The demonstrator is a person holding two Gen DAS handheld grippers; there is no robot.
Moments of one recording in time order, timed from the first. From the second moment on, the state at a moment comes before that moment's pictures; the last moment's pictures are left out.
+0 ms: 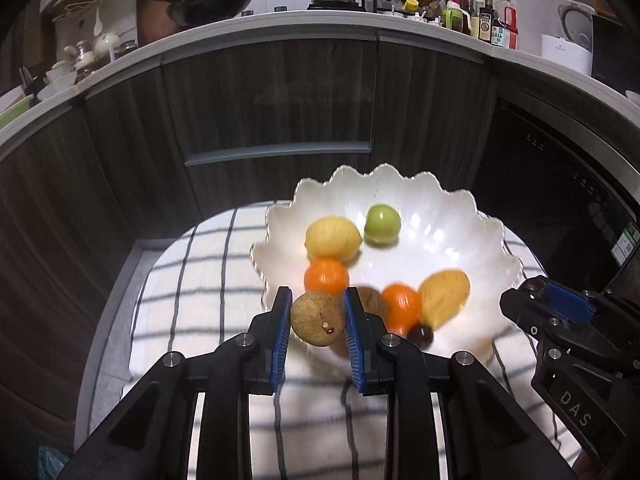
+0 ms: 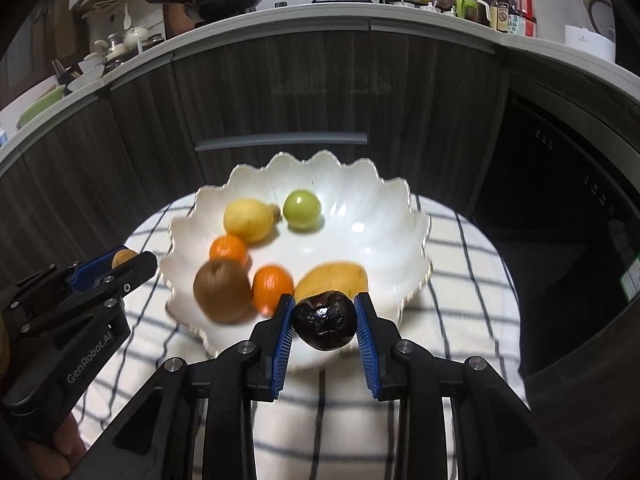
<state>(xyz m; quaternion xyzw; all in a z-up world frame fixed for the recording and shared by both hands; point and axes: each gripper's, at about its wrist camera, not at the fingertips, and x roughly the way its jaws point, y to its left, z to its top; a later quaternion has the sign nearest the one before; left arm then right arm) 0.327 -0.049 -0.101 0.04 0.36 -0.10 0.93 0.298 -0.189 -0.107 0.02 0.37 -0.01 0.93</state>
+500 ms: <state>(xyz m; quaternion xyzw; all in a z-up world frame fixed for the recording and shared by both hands) 0.410 -0.059 -0.128 0.05 0.40 -0.11 0.91 0.386 -0.193 -0.130 0.02 0.42 0.00 0.91</state>
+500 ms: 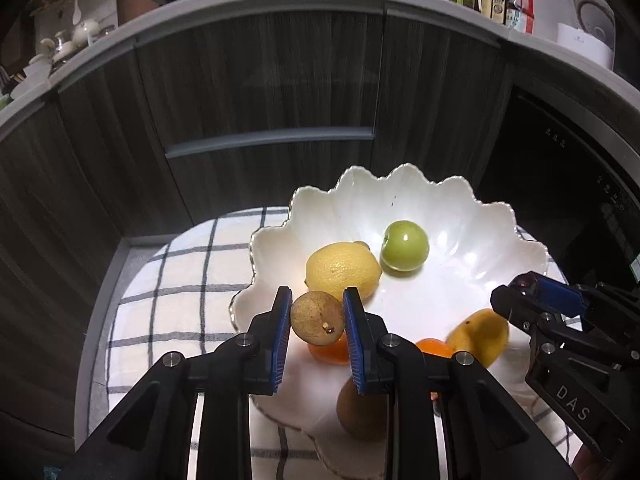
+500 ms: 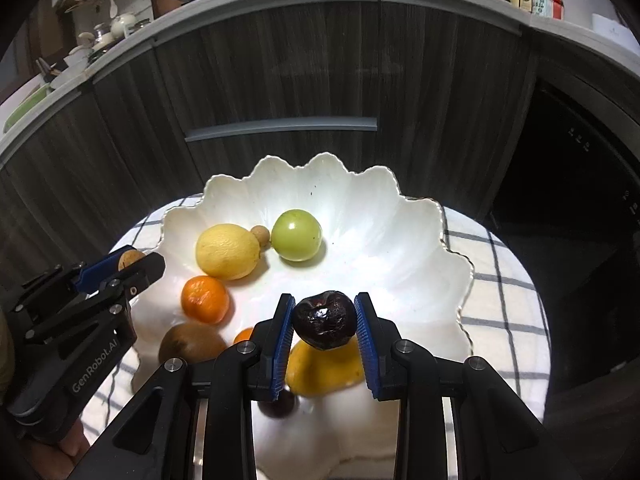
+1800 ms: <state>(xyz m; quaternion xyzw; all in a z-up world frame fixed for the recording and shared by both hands) 0.372 -0.052 -0.100 0.05 0.39 -0.05 0.92 0.351 -0.209 -0.107 0.02 0.40 -0.08 0.91</state>
